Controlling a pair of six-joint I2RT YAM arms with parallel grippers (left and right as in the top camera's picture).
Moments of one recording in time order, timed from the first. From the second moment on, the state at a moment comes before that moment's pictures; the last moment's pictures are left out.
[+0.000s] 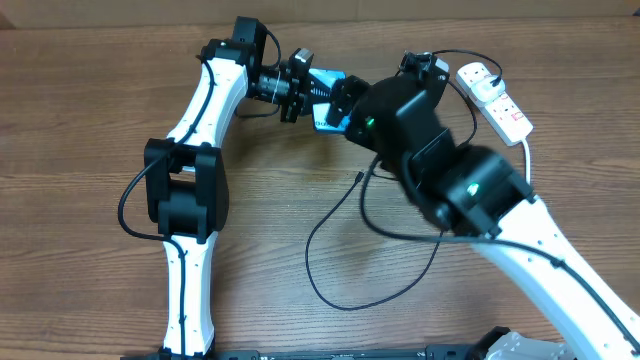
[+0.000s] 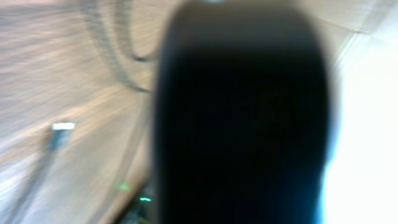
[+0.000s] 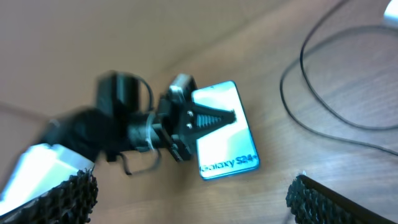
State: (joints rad) left arm -0.18 2.43 2.15 -1.09 1.24 -0.51; right arm 0.66 1.44 1.59 -0.83 0.28 0.94
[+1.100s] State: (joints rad) left arm -0.18 2.00 2.18 -1.36 0.11 -0.44; right arm 0.45 1.92 1.59 -1.04 -0.18 0.92
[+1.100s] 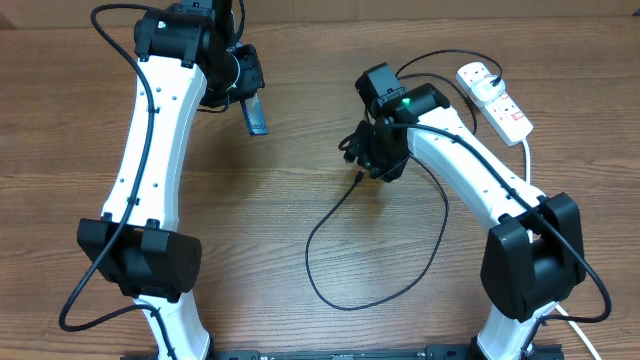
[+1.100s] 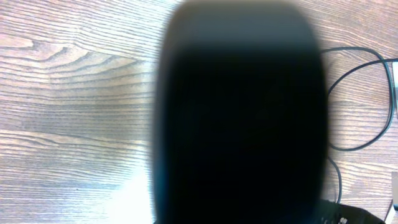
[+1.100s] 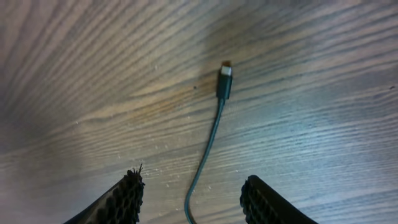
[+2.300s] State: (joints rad) left arm -0.18 2.00 2.18 -1.35 0.11 -0.44; right arm 0.51 2.08 1.48 -0.89 -0.03 1.04
